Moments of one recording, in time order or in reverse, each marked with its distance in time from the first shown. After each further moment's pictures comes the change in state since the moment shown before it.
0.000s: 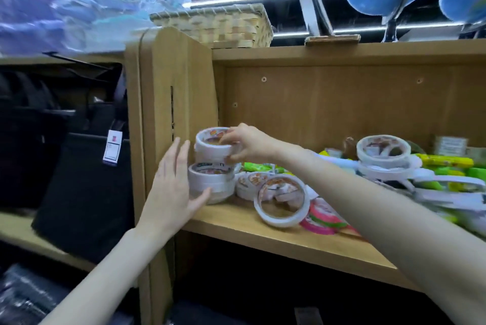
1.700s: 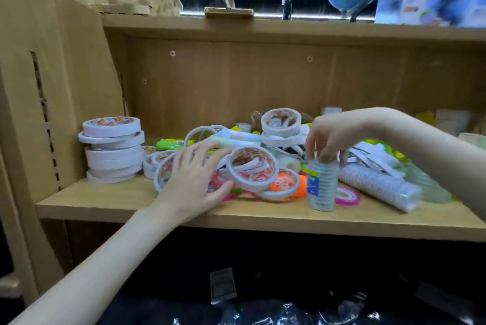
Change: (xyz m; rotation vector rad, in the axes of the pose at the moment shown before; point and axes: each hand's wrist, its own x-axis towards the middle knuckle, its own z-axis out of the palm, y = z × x) left_hand 0.006 0.158 0.069 -0.189 -0.181 0.383; right_hand -0.239 0.083 -0.130 -0.016 -0.535 0.802
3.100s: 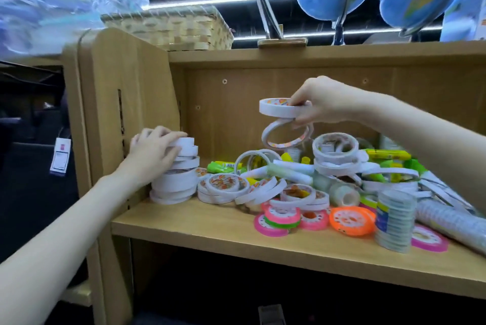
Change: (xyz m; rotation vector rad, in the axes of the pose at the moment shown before) left_hand 0.012 -0.135 -0.100 0.233 -0.109 -0.423; right_hand 0.039 -0.098 -0.056 -0.218 0.688 -0.428
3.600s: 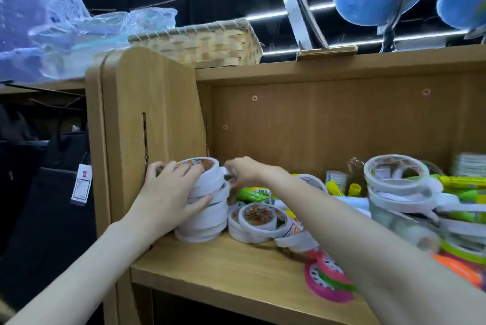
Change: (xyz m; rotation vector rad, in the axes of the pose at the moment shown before) left_hand -0.001 -0.029 0.019 0.379 0.226 0.266; right_hand 0.169 -0.080 0.182 0.294 -0.234 -0.047
